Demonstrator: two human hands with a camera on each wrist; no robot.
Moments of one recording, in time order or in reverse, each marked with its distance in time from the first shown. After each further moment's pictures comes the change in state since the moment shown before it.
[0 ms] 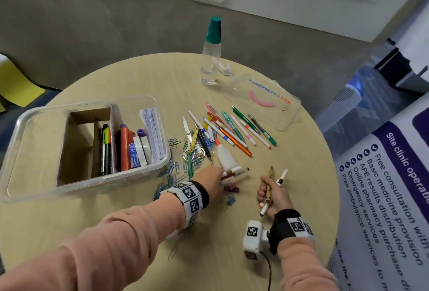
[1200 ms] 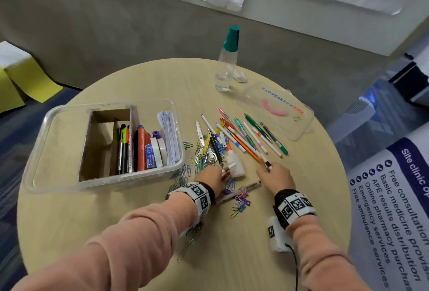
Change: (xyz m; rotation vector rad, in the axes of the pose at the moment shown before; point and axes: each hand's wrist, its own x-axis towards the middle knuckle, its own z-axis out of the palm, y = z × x) left_hand 0.010 -0.020 -0.001 -0.234 0.037 -0.224; right_hand 0.002 -0.034 0.053 -1.474 0.147 -0.524
